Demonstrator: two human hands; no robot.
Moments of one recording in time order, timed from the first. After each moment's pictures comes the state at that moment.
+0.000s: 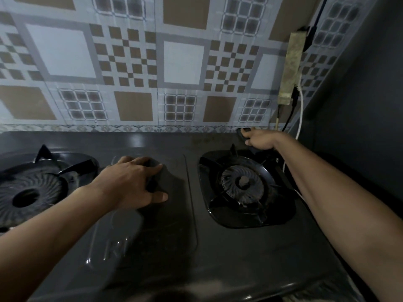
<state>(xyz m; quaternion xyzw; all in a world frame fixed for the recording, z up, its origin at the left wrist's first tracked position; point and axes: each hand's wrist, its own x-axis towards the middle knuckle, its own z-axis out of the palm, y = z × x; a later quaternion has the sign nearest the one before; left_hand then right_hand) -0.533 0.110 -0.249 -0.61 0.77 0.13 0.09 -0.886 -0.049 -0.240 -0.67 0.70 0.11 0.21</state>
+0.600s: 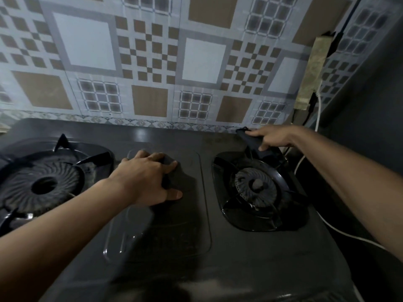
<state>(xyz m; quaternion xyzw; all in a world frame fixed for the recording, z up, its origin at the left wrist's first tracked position) -0.532 0.115 -0.246 -0.61 0.78 0.12 0.10 -0.873 -0.061 -0.220 -0.72 0.64 0.16 0.22</state>
